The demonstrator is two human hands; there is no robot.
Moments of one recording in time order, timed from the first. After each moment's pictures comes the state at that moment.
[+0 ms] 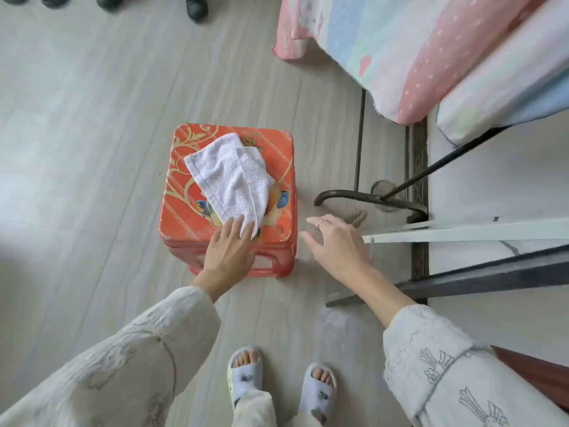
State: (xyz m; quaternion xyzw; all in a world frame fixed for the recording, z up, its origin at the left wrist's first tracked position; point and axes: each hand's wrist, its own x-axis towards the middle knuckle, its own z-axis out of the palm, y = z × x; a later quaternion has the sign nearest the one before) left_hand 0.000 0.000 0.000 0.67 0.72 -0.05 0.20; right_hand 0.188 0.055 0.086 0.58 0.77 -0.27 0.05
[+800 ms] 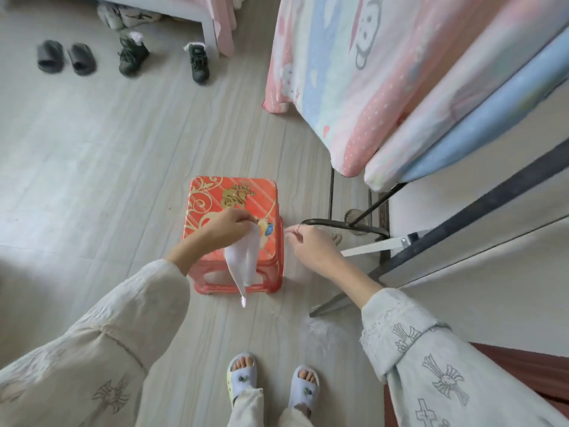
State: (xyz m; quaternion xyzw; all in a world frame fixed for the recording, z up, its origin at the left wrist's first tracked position) left_hand -0.002 0.032 0.263 0.54 0.68 0.15 0.47; right_hand 0.180 0.040 0.266 0.59 0.70 -0.40 0.00
